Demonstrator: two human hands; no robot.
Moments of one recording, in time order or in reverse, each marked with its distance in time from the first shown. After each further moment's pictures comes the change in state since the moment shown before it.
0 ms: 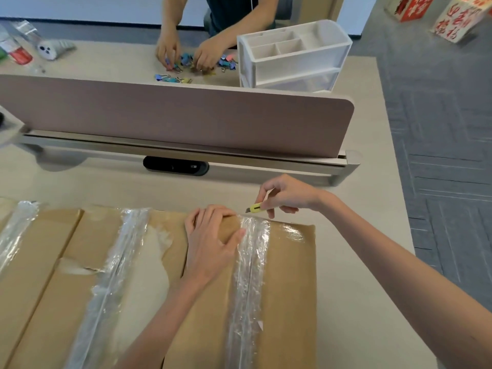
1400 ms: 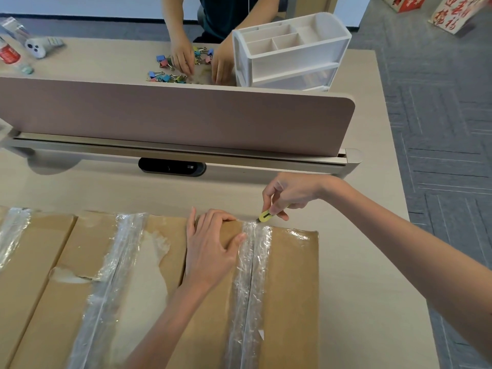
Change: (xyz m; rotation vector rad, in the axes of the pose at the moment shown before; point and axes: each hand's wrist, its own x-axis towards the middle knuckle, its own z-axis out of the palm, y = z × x) left_hand 0.002 0.001 0.003 0.073 -0.045 -0.002; right_hand 0.007 -0.008 -0.026 -0.173 -0.277 0.126
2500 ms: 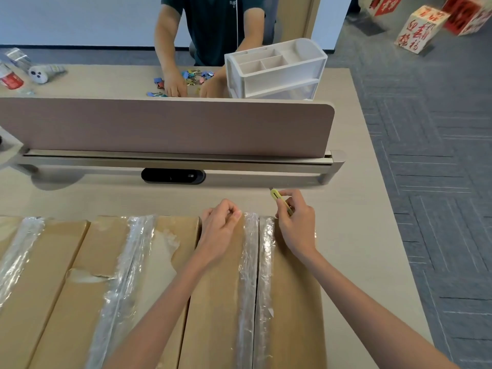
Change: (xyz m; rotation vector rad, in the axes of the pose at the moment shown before) left_hand 0.018 0.006 -0.020 -0.472 -0.268 -0.191; right_hand 0.012 0.032 0.136 0.171 1.432 -0.195
